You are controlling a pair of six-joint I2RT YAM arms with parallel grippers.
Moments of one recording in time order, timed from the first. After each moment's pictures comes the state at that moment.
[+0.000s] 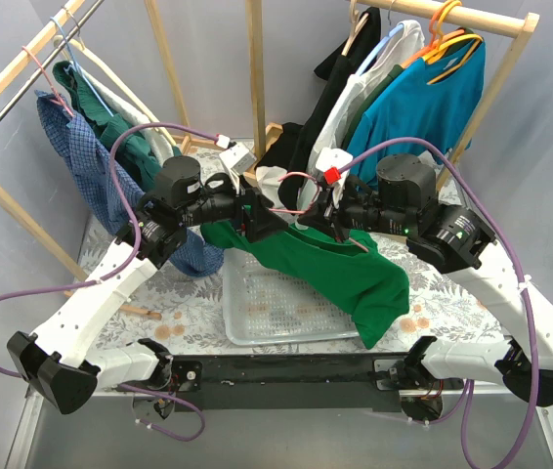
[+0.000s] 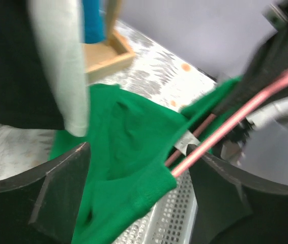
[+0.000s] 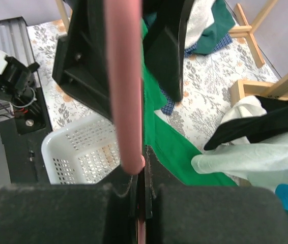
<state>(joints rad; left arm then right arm) -0.59 1.16 1.26 -0.33 0.63 -0.20 0.86 1.15 1.54 -0.69 -0.33 -0.18</state>
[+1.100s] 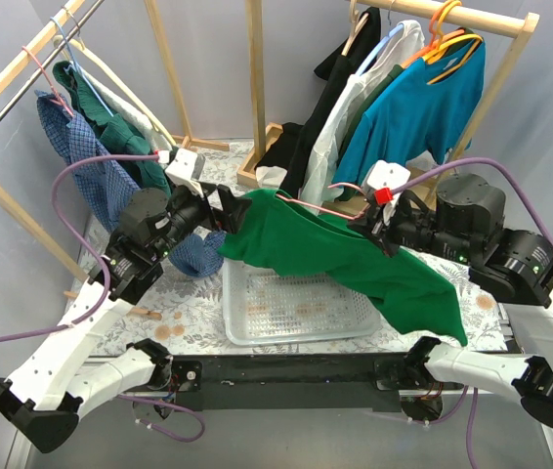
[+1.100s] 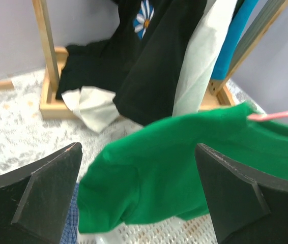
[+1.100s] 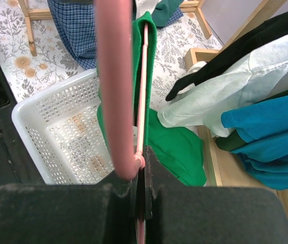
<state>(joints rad) -0.60 0.91 1.11 -0.25 0.00 -0.20 0.86 0.99 1.60 -0.95 -0.14 -0.26</state>
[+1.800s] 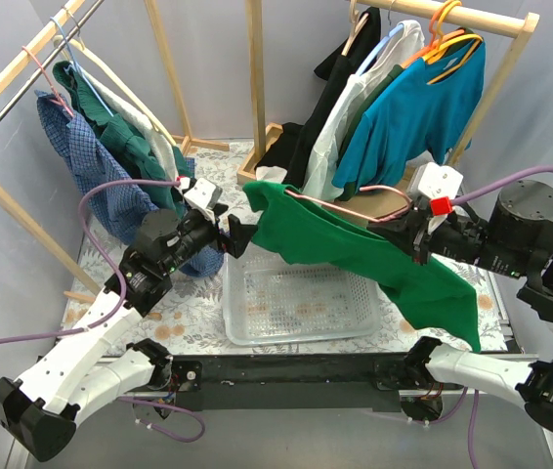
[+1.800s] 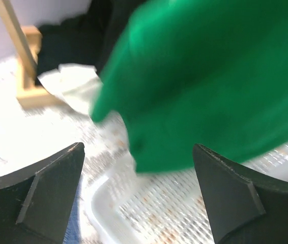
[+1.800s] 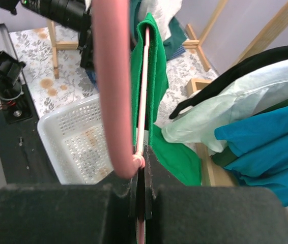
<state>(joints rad) -0.59 0.85 0.82 -0.11 0.14 -0.13 0.86 0.94 1.77 -1.02 -0.21 -0.26</state>
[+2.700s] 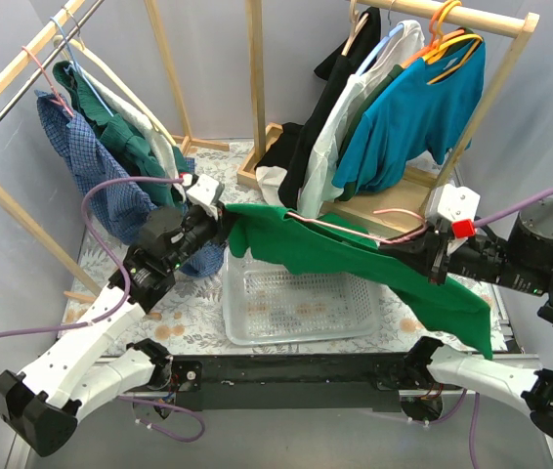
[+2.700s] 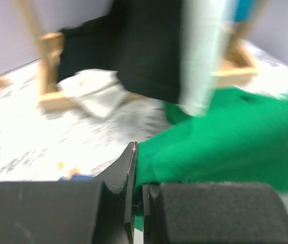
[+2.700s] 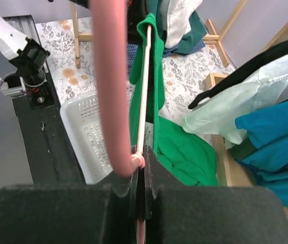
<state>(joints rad) -0.59 0.87 0.83 -0.07 0.12 -0.04 0.86 0.89 1.77 -1.12 -0.29 -0.25</state>
